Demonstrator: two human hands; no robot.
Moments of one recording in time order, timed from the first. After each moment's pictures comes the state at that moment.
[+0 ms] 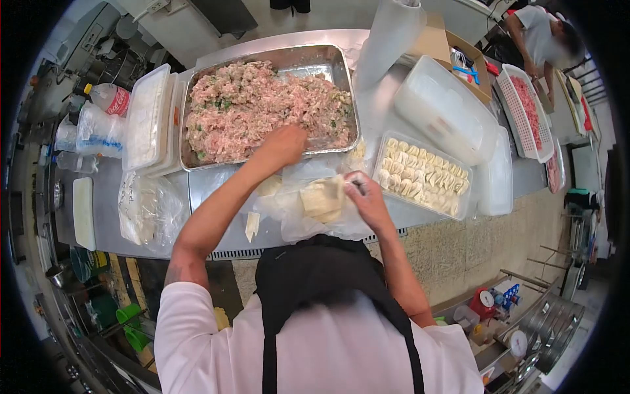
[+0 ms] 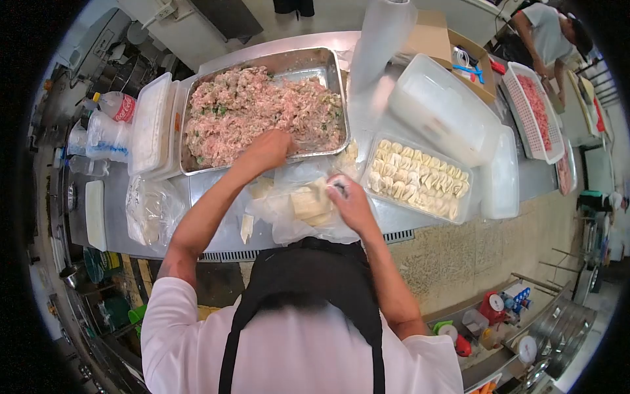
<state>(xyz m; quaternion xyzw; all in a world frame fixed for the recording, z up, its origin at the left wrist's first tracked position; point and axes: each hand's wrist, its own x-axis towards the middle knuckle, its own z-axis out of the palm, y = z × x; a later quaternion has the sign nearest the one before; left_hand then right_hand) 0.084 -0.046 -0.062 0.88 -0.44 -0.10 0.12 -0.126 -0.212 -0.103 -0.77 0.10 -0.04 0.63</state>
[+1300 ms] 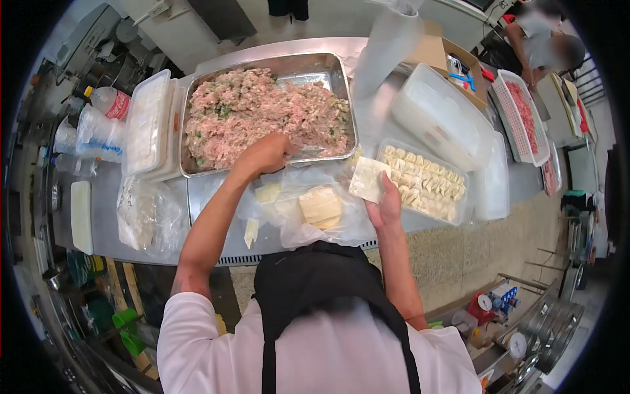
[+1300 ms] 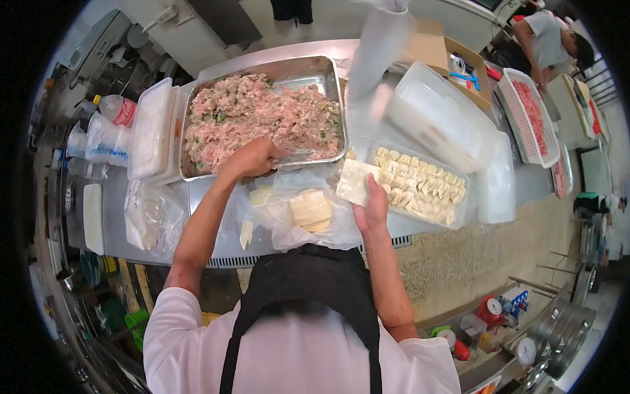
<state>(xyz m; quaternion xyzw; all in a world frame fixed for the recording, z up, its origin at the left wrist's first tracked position) 0.112 -0.013 -0.068 0.84 -0.46 -0.23 0.16 -0.119 -0.237 -0.124 -0.27 0.23 -0.13 0.93</state>
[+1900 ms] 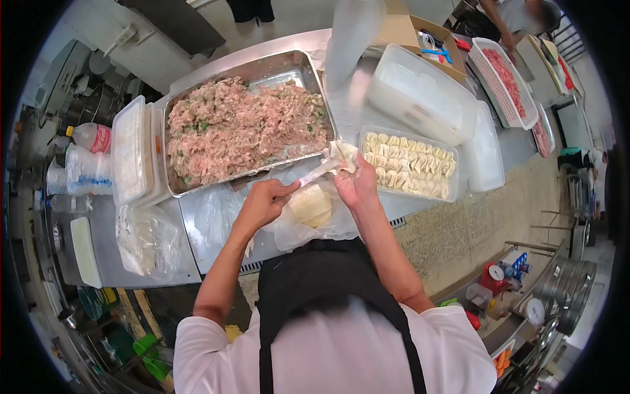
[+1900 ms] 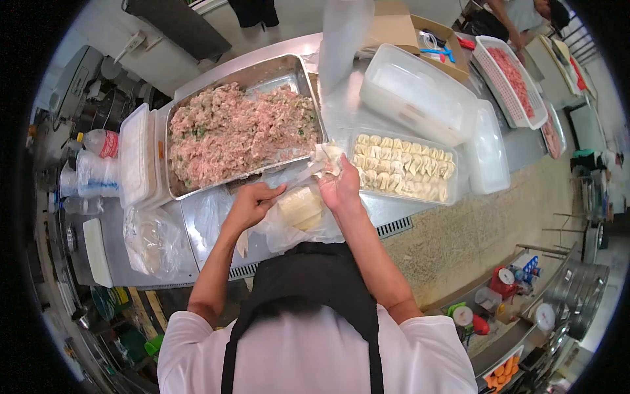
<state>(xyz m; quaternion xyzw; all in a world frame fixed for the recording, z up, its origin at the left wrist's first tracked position) 0.007 0.005 -0.077 0.82 -0.40 -0.19 0.36 -0.074 -0.212 -0.103 -0.08 0.26 -0.15 0.95</state>
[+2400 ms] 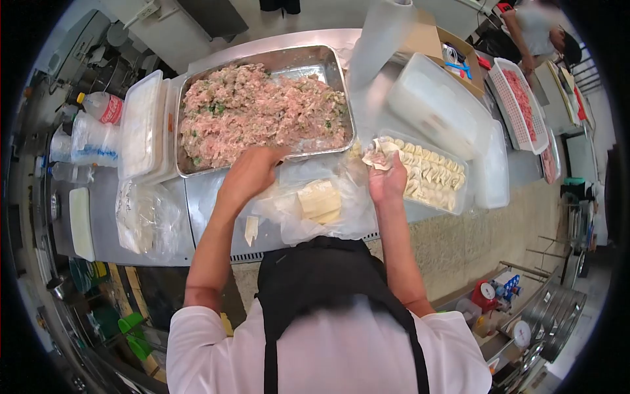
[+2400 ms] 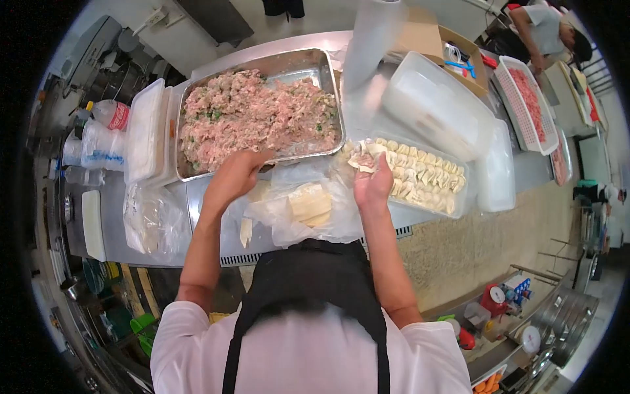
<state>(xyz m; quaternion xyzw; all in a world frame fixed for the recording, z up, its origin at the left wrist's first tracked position) 0.051 0.012 -0.028 0.88 -0.40 -0.13 0.25 -0.080 -0.242 -0.106 -0.16 0.30 -0.29 0.89</state>
